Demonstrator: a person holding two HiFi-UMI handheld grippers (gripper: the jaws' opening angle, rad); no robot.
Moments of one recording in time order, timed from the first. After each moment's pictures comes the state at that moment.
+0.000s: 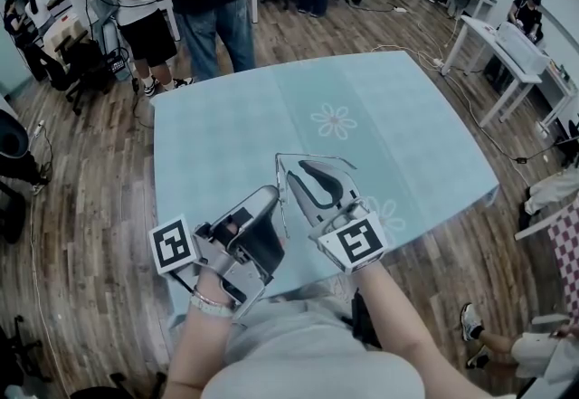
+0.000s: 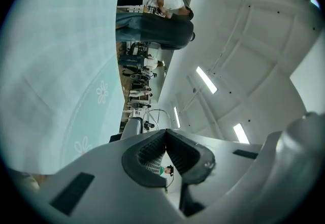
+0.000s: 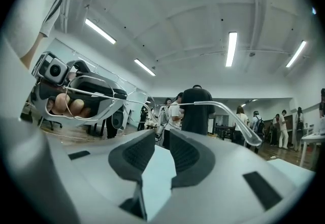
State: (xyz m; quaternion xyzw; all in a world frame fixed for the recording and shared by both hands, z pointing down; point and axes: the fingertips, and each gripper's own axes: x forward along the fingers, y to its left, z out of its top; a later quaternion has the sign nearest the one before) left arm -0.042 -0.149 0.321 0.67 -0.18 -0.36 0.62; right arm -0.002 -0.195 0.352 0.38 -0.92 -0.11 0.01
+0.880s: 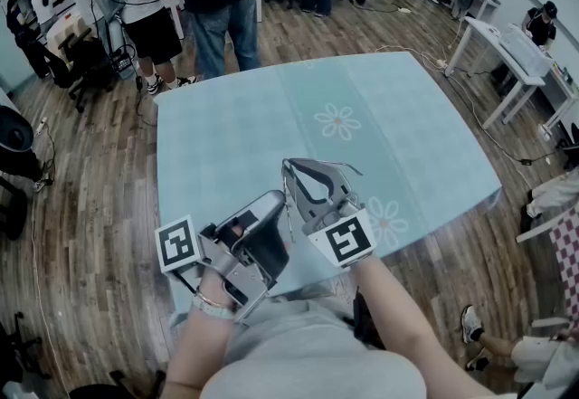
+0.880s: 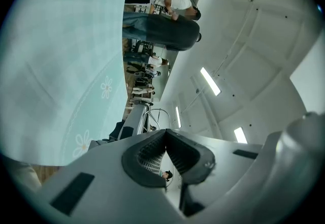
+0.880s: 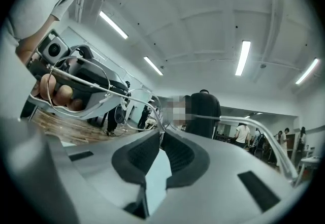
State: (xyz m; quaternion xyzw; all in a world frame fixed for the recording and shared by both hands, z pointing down) left arm -0.039 -0.145 0.328 0.65 -0.17 -0.35 0.65; right arm -0.027 -0.200 0.350 0.35 -0.92 -0.18 0.04
